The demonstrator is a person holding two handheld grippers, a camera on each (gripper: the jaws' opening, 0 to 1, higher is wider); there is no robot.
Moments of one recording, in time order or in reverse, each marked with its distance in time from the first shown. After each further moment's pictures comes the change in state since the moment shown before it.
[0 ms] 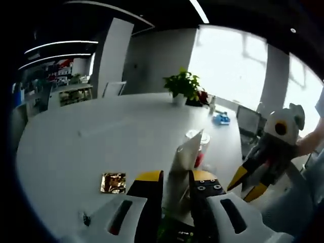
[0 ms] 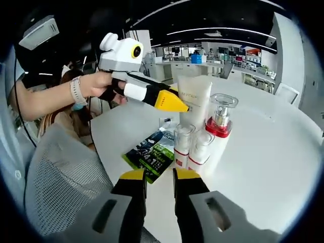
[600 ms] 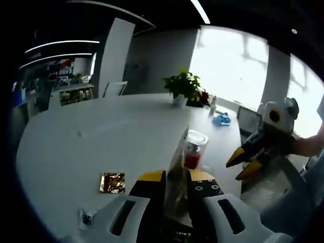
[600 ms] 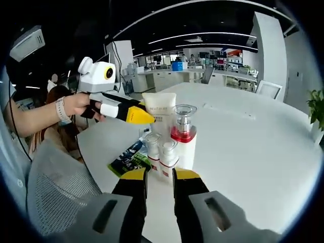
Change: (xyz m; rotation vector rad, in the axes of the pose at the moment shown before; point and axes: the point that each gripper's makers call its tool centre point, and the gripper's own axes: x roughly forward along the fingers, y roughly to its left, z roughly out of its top) left arm -0.002 -0.003 0.003 0.002 -0.009 0.006; right arm -0.027 -0.038 0.010 0.078 -0.073 -0.126
